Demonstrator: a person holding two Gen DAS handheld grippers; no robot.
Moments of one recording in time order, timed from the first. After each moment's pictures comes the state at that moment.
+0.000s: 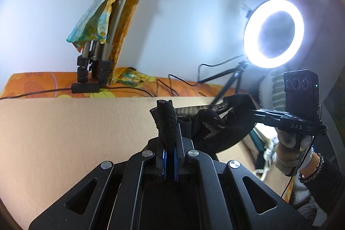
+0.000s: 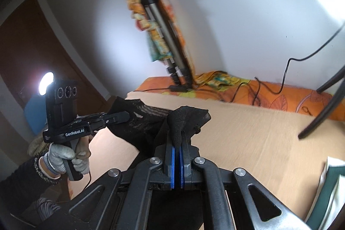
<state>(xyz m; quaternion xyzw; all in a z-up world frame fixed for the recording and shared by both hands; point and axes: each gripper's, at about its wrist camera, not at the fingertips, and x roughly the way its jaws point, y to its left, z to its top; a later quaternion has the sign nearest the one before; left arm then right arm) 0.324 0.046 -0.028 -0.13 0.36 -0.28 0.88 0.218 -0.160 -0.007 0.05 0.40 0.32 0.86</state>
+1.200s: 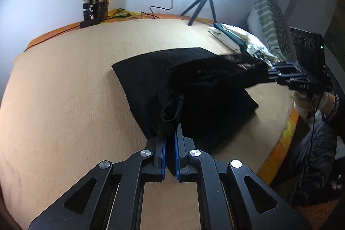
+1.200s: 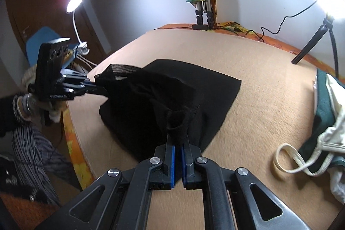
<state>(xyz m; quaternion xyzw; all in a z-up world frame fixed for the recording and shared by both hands) 0.115 0.047 -0.077 0.01 0.42 -0.28 0.86 0.000 -0.152 -0.064 -0.09 0.43 0.31 0.84</state>
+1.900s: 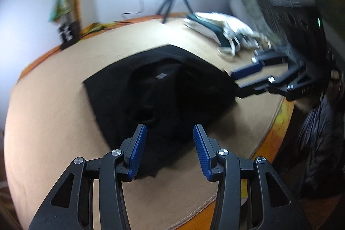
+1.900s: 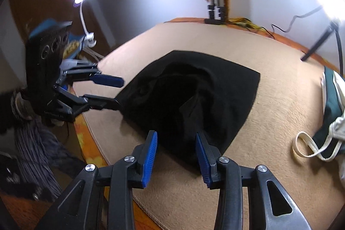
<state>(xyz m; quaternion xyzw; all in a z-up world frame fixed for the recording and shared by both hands) 0.087 -0.019 -0.073 0.11 0.40 -0.30 0.86 -0.031 -0.117 -0.074 -0.11 0.44 0.31 0.83</state>
